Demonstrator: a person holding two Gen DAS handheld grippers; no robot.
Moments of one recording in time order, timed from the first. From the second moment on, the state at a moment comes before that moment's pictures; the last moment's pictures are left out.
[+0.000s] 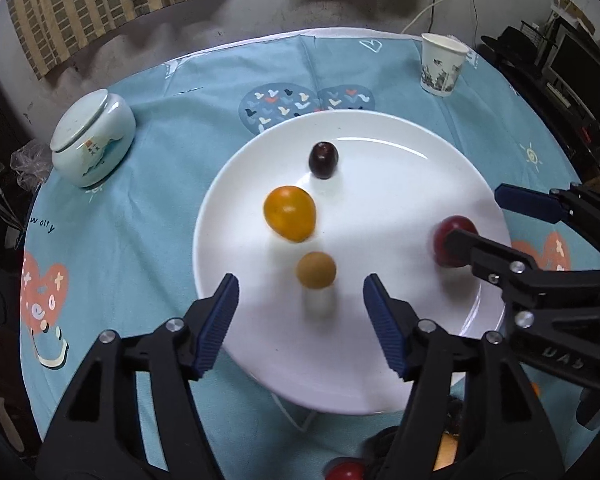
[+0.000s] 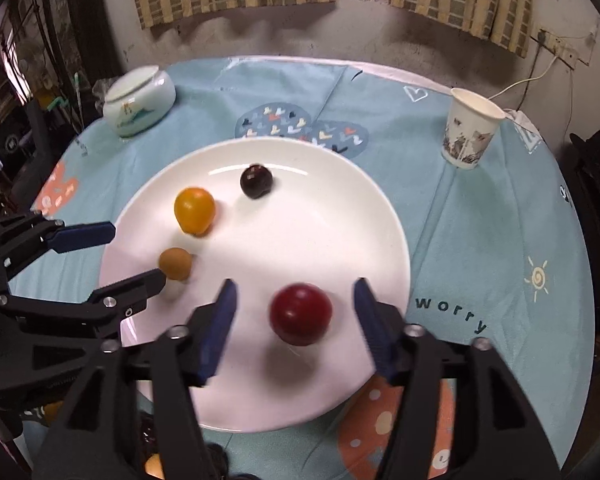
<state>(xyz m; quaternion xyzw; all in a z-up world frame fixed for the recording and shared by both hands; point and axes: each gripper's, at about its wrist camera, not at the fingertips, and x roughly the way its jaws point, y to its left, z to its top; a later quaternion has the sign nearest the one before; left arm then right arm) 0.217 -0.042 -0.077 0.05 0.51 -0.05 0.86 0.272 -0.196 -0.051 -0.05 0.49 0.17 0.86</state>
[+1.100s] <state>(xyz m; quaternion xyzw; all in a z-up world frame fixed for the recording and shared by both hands) -0.023 0.012 -0.075 0.05 0.52 -0.13 0.85 0.021 -0.149 -0.110 -0.07 0.54 0.24 0.80</state>
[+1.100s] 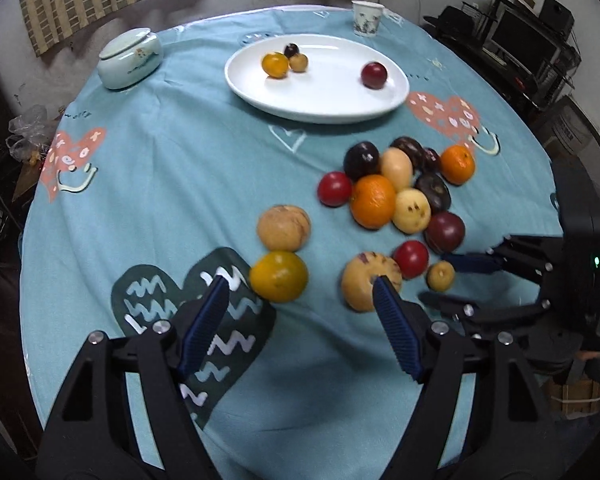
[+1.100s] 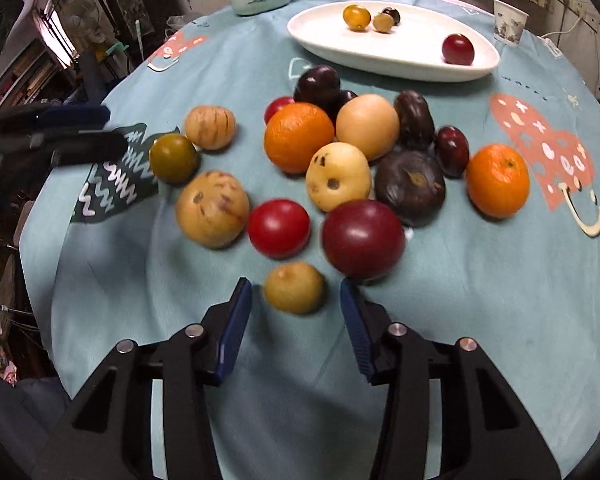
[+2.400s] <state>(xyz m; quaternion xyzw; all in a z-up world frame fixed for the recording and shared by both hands) 0.015 -0.049 -0.027 0.08 0.47 -0.14 0.87 0.020 -0.194 -0.044 -0.01 0.50 0.26 0.83</state>
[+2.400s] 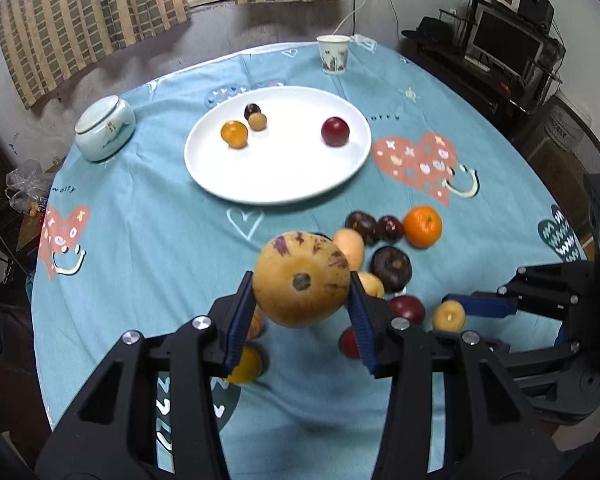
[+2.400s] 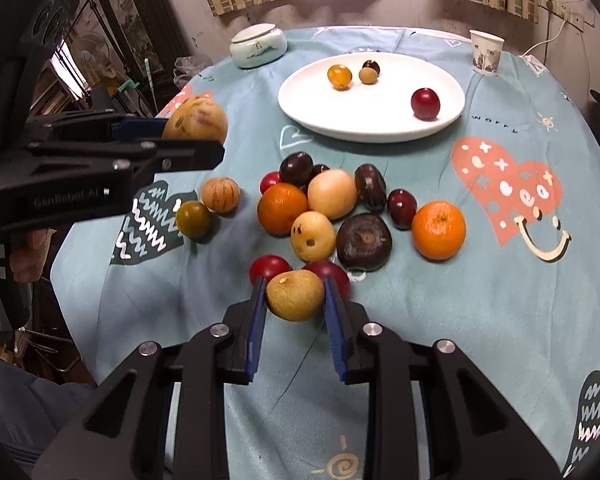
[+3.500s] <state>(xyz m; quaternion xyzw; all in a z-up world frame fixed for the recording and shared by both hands) 0.029 -0.010 -0.041 0.04 0.50 -0.08 0.86 0.029 -0.189 -0.053 0.00 0.51 0.27 0.81</state>
